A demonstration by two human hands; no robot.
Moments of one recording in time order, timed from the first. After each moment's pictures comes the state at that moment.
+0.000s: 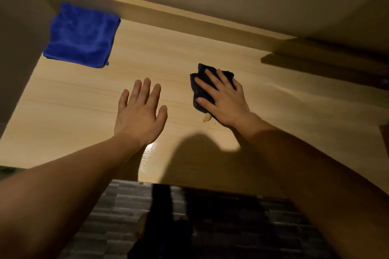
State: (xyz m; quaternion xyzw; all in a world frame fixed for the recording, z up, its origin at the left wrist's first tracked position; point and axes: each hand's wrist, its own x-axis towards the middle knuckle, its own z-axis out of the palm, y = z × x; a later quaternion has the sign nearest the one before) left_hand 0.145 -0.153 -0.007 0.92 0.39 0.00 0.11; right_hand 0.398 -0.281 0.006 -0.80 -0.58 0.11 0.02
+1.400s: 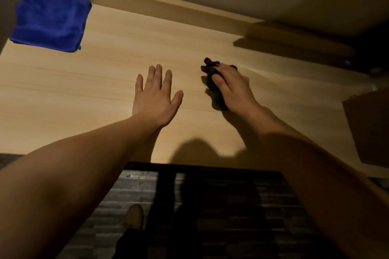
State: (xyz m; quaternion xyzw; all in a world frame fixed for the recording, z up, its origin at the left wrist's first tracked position) left_hand 0.219 -0.215 -0.004 0.93 0.35 -0.01 0.15; right_hand 0.409 -0.359 0.073 -0.83 -0.46 0.17 0.26
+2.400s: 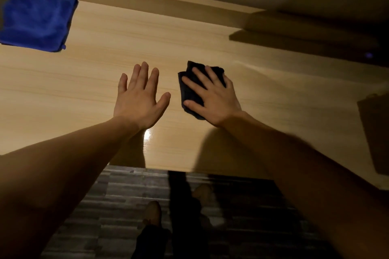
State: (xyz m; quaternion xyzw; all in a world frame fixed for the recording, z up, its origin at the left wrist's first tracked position) left_hand 0.221 -0.218 -0.008 0.93 0.36 -0.02 0.11; right_hand 0.424 -0.369 0.006 -0.79 -0.60 0.12 0.00
